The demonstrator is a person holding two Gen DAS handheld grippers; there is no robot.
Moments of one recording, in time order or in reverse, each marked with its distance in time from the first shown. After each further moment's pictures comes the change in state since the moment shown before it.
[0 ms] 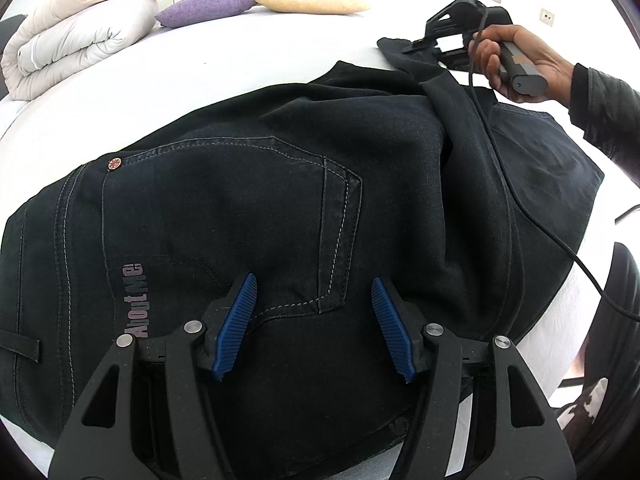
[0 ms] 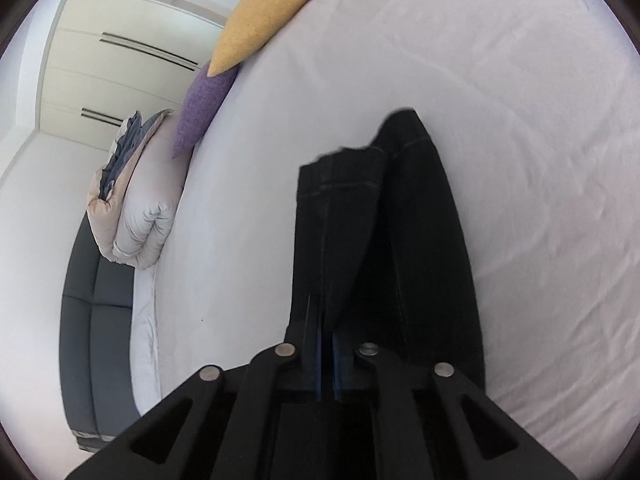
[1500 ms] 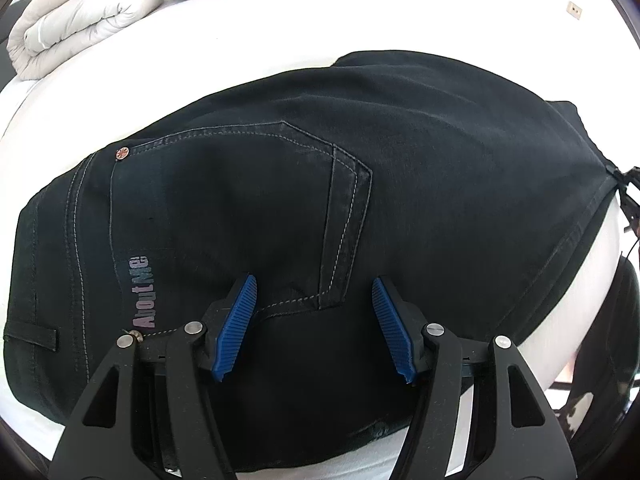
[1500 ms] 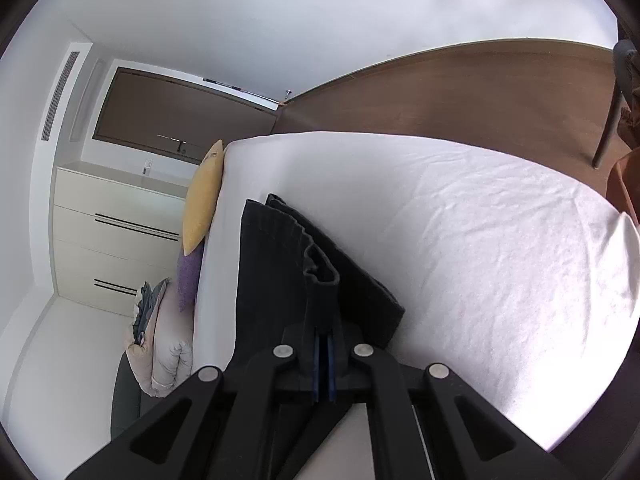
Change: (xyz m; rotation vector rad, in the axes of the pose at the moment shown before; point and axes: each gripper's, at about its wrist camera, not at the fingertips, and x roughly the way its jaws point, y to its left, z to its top) left arm 0.004 -0.020 0.032 -0.040 0.137 0.056; right arm -0.308 -0.248 -0.162 0.407 -0.485 0.046
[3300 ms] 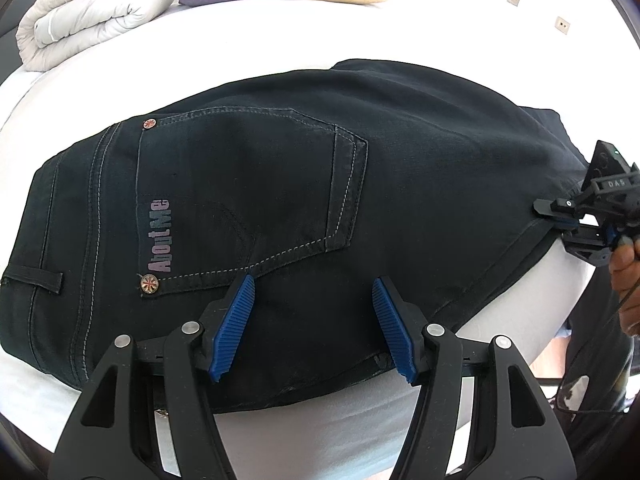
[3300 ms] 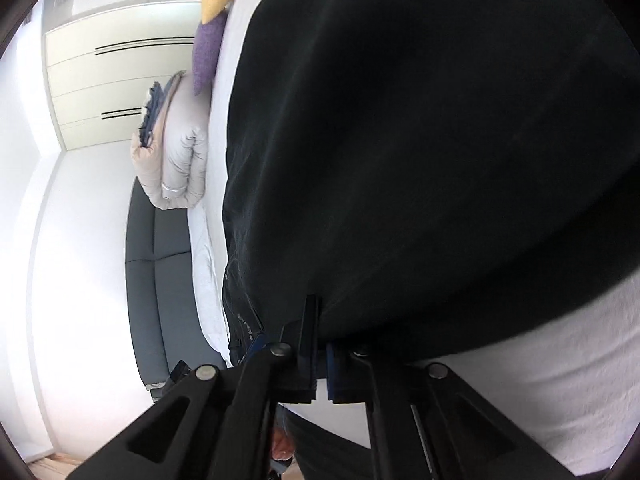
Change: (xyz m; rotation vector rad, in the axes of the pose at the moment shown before) left arm -0.023 0.017 -0.043 -0.028 -0.070 -0.051; right arm 0.088 0.058 -0.210 -0.123 0.715 0.081
